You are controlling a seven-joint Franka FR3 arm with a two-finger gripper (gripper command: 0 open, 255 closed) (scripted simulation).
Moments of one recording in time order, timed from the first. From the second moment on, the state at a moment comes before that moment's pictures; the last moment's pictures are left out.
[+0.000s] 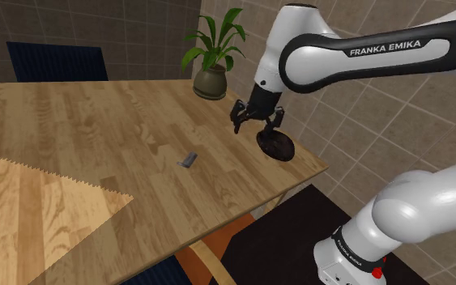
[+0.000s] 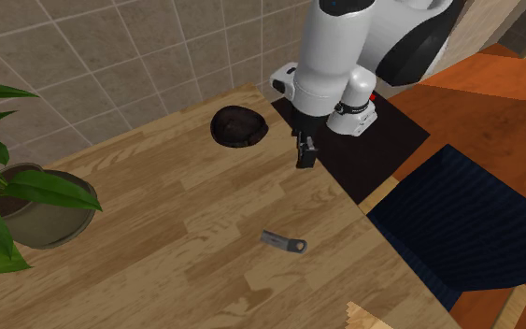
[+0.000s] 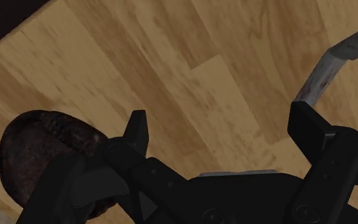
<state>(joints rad) -0.04 -0.44 0.39 -2.45 0.14 2.07 0.78</state>
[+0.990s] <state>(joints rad) -0.06 0.23 0.55 -2.09 -0.17 2.27 1.55</state>
